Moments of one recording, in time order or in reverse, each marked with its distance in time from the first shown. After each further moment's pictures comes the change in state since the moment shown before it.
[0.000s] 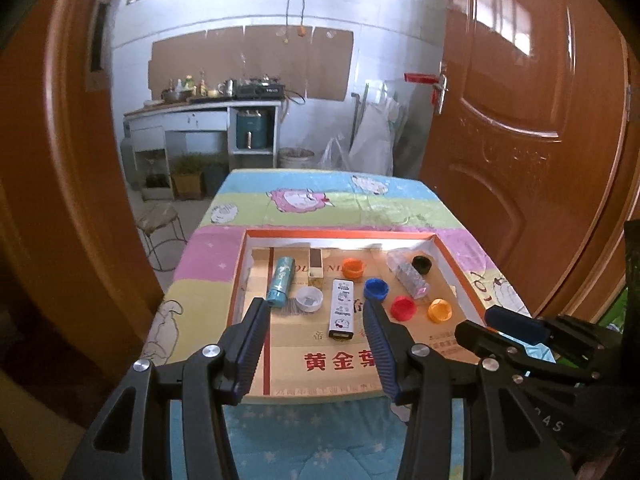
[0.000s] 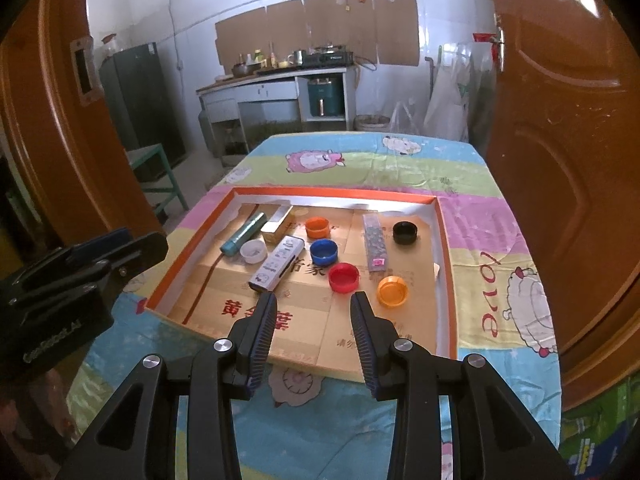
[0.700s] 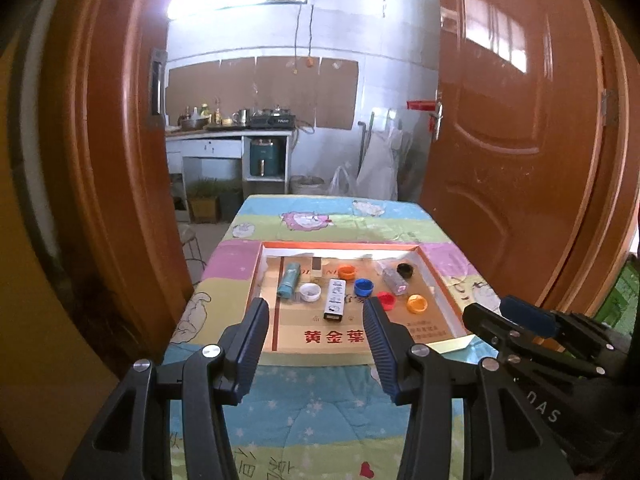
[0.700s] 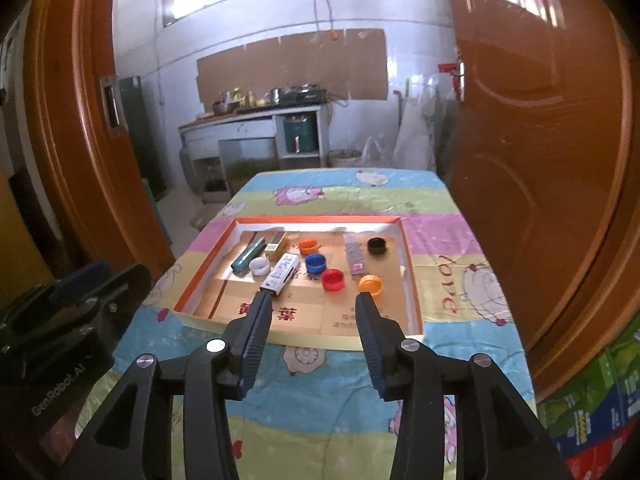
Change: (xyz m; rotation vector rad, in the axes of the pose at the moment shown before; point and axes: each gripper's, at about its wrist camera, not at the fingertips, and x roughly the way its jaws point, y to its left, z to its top) left arm -0.086 -0.016 -0.029 -0.005 -0.109 0.027; right arm -0.087 0.026 -0.030 0.047 -0.144 -0.107
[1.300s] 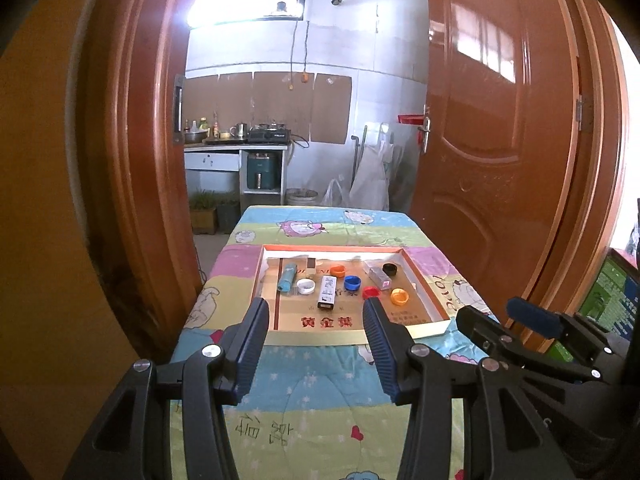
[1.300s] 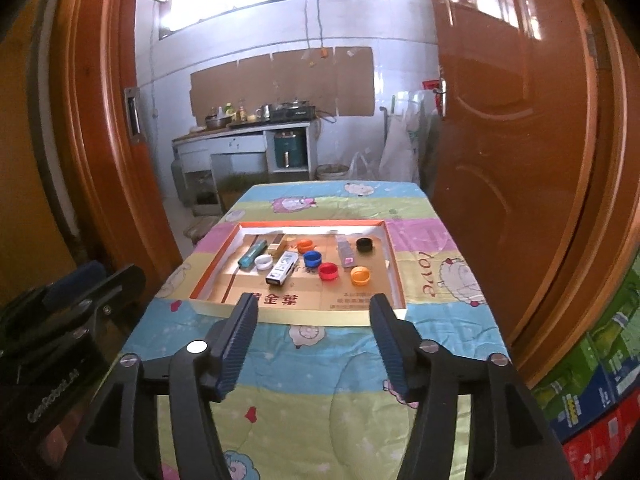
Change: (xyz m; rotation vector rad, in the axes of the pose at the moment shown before) left arm -0.052 -0.003 -0.020 0.007 -0.046 -0.009; right arm -0.057 0.016 -0.025 0.001 -0.057 -0.055
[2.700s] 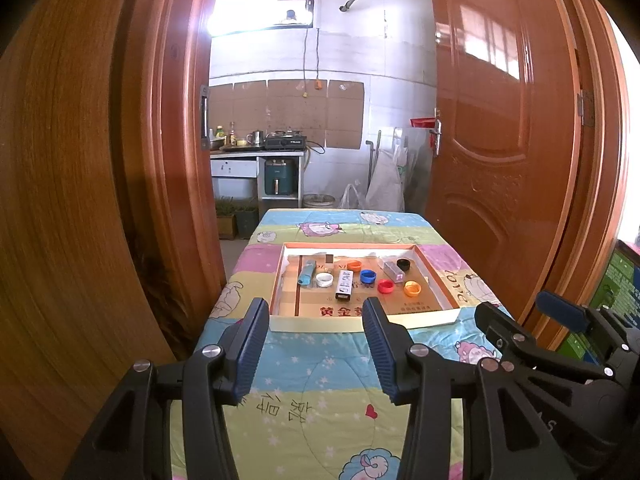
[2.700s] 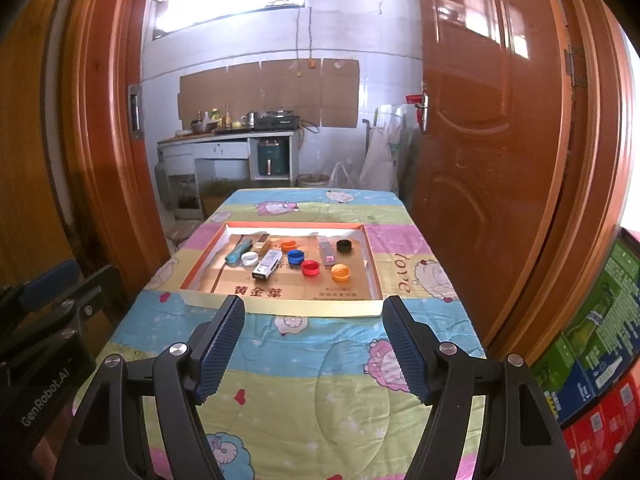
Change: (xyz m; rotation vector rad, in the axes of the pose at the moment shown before) left arm -0.030 0.001 -0.017 0.013 -0.022 0.067; right arm -0.028 0.009 -0.020 -0.027 -0.038 -0.081
